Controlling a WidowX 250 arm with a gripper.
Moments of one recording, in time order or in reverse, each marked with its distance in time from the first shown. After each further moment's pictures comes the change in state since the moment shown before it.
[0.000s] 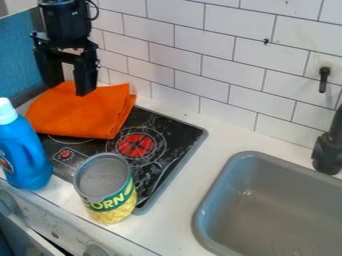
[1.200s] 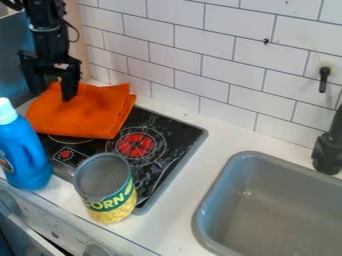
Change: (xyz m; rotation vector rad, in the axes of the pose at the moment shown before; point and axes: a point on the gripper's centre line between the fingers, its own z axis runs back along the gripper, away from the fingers) arm 0.037 0.086 -0.052 0.076 0.005 0.250
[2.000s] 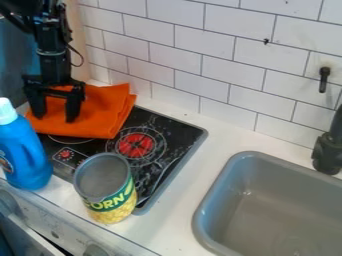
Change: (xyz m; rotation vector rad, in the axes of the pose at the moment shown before) arm -0.003 -0.001 -0.037 0.000 0.107 0.096
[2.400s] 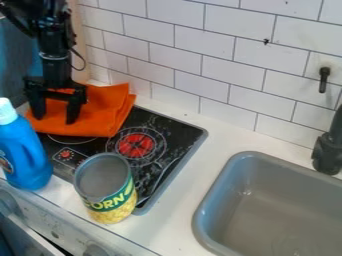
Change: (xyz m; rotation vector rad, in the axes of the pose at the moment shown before) arm 0.006 -0.004 -0.006 0.070 -0.043 0.049
